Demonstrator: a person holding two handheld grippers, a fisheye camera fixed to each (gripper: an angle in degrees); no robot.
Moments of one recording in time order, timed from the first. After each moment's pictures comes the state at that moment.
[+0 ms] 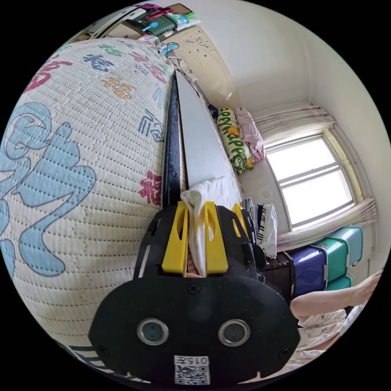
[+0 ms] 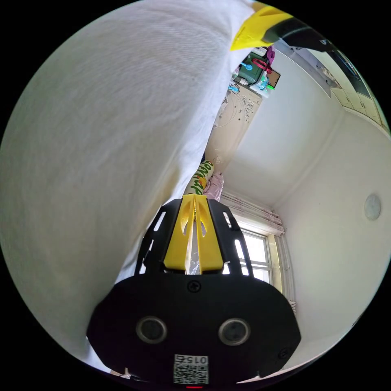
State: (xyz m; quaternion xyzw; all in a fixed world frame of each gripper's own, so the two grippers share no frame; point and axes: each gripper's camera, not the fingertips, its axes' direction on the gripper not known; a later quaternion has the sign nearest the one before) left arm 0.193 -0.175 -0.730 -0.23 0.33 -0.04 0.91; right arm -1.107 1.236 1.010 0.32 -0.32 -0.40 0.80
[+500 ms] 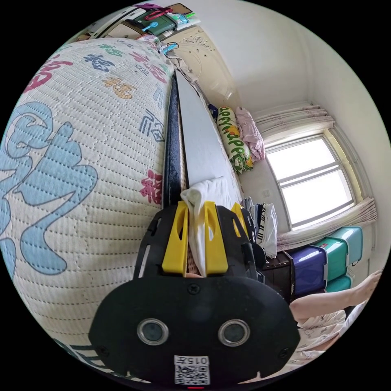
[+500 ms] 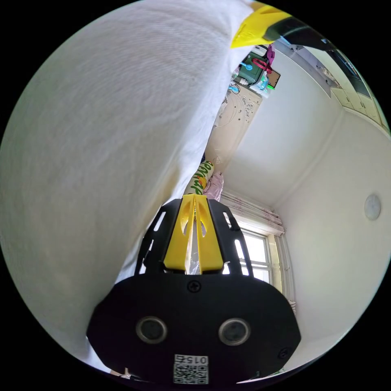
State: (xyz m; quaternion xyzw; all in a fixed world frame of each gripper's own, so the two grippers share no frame) left arm 0.192 -0.182 -0.713 -0.23 0.33 -0.03 0.91; right arm -1.110 1.281 0.997 0.32 -0.32 -0.40 0.80
